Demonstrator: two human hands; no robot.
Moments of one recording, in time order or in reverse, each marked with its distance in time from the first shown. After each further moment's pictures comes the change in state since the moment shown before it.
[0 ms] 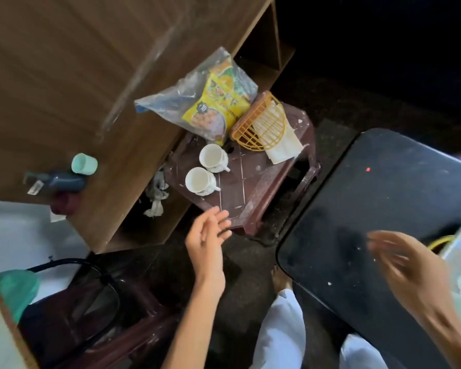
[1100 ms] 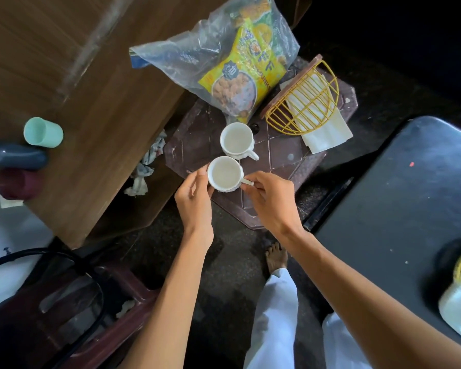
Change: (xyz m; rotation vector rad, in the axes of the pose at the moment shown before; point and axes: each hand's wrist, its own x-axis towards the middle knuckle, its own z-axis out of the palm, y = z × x) left_hand 0.146 -0.004 -0.018 -0.027 -0.010 -0.078; right_hand 0.079 -0.144 0.249 0.000 -0.245 -0.182
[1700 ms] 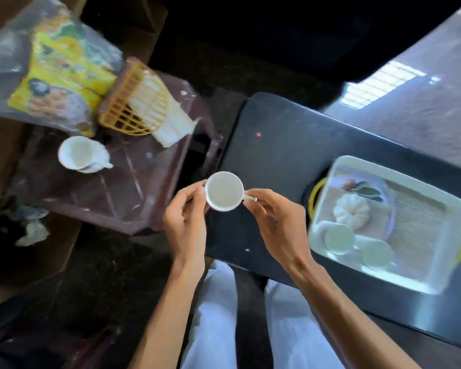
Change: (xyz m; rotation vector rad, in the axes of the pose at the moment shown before) left_hand -0.188 -0.037 0.130 0.137 -0.391 0.035; right_hand -0.146 0.090 -0.190 0.061 0.405 0.113
